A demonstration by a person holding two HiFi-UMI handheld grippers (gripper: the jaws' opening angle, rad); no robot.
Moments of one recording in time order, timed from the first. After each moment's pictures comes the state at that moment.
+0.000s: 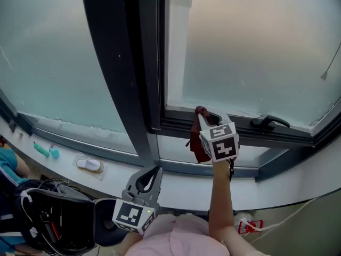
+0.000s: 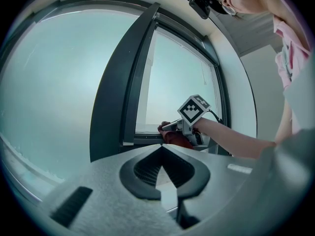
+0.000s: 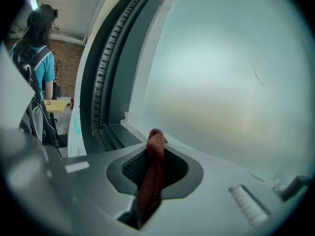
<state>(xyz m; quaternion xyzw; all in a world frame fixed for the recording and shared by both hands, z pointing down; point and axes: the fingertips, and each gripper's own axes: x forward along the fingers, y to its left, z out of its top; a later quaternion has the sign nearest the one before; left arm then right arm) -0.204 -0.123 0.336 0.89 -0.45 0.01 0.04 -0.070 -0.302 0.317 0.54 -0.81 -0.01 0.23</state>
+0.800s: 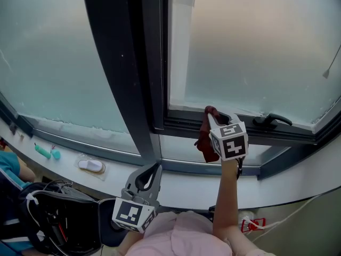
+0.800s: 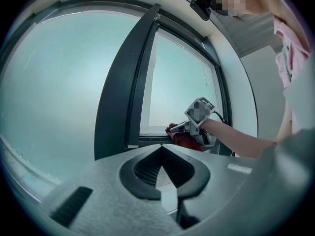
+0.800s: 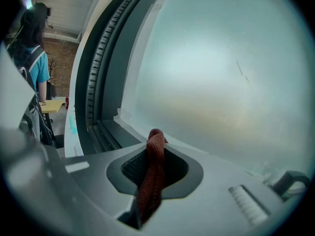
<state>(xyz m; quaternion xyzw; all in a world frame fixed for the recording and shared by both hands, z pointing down) -0.220 -0.127 0.327 0.89 -0.45 0.01 0.04 -0.049 -0.298 0.313 0.56 -0.79 0.01 0.24</state>
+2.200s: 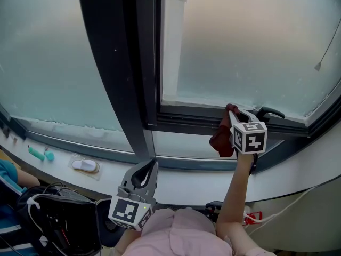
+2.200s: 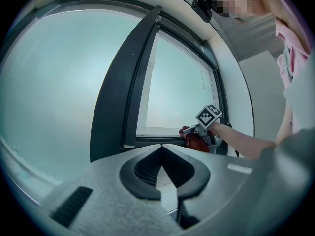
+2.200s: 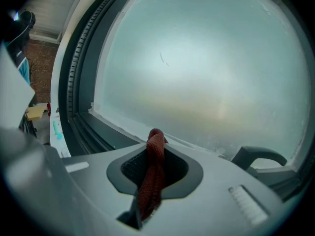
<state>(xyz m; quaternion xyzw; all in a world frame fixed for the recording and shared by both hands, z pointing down) -0.219 -0.125 0.322 0.90 -0.43 0.00 0.05 0.057 -0.280 0.316 0.64 -0.74 0.06 0.22</state>
